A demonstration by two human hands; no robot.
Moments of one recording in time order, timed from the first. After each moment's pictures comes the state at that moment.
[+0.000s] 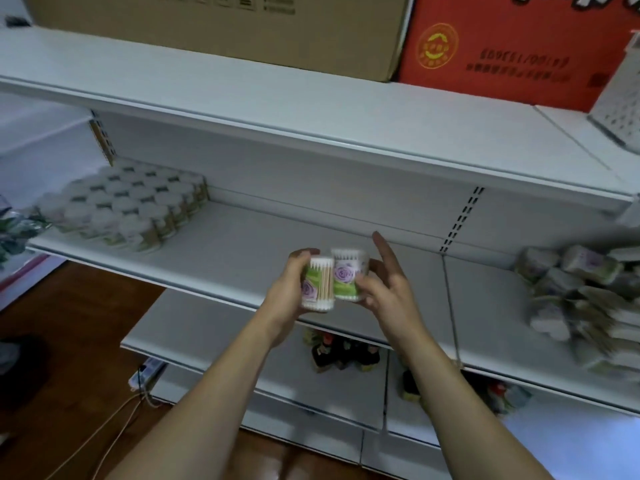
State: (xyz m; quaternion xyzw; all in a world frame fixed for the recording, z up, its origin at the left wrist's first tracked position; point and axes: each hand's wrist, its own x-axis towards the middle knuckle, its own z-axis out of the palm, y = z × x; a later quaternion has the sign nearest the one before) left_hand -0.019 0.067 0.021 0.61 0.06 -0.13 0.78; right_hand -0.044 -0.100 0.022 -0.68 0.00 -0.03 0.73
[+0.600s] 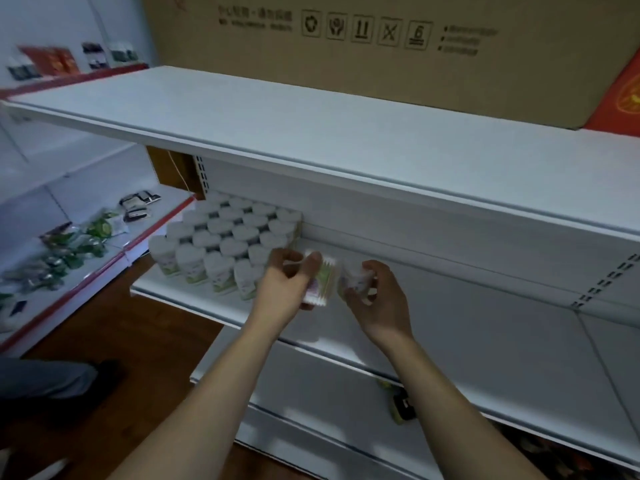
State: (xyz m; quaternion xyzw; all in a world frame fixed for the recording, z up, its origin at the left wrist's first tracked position) left_hand 0.087 0.296 0.047 0.72 0.07 0.04 0.69; right_hand 0.104 0.116 -0.027 -0.86 -0.01 -0.18 0.48
